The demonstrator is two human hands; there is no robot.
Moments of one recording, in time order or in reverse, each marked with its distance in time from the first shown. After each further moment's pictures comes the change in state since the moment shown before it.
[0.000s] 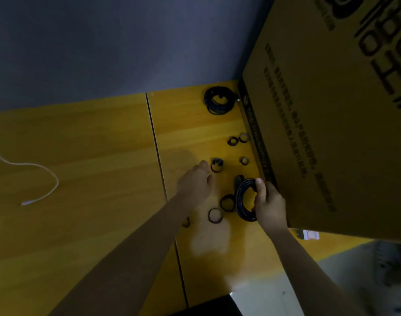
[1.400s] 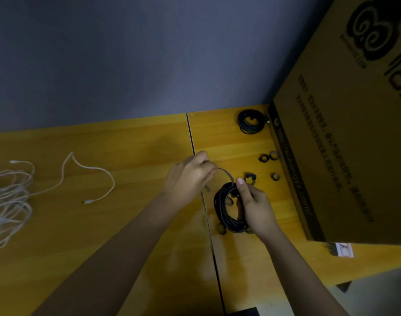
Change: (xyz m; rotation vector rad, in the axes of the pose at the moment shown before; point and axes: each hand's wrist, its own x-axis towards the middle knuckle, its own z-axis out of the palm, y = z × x) left_hand -0.062 -0.054 -0.120 0.191 0.411 0.512; right_hand -0.045 -0.121 0.053 0.283 -0.310 -0.057
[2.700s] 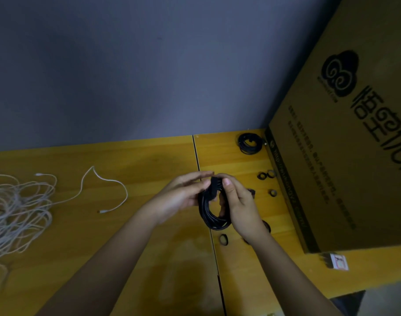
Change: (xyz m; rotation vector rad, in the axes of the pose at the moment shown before) left_hand -0.029 0.014 -0.064 -1.408 -0.258 -0.600; right_hand -0.024 -0.064 0.022 0.115 -0.075 -0.328
